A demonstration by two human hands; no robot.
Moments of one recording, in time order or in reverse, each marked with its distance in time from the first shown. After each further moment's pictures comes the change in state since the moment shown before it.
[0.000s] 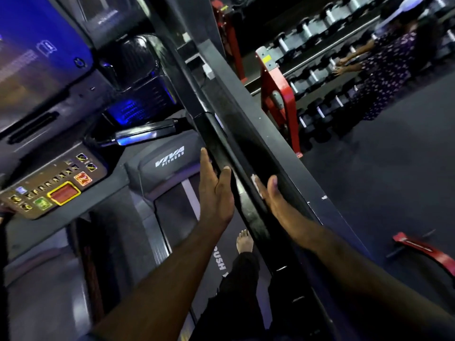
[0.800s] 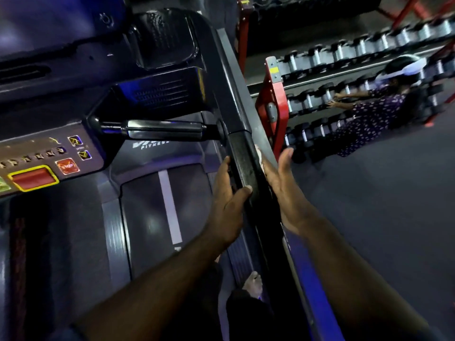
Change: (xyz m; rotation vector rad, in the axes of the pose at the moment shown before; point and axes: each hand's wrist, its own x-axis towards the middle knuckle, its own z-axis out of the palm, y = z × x) left_hand 0.058 -0.029 -0.024 -0.217 -0.163 -0.099; right_hand 0.105 -0.099 0.023 0.045 -0.023 -0.094
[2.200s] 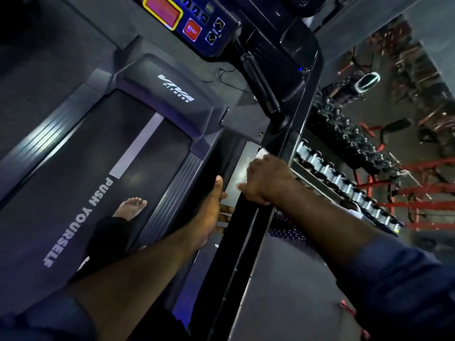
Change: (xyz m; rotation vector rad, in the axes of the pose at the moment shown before) left_hand -0.118 -0.080 0.042 -0.959 0.202 -0.521; right_hand -0.012 -0.008 0.098 -2.875 -0.557 -0.147
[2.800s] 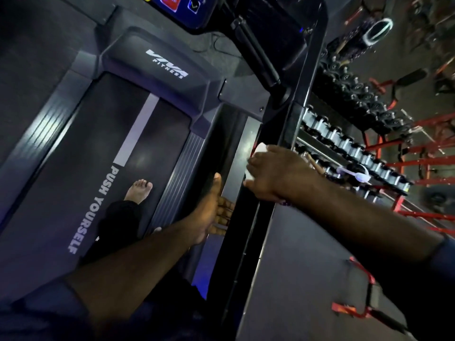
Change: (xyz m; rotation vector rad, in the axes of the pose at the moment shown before) left_hand -0.009 -0.007 -0.016 0.158 -0.087 -0.259; right_hand -0.027 0.002 0.004 0.033 -0.056 -0.116
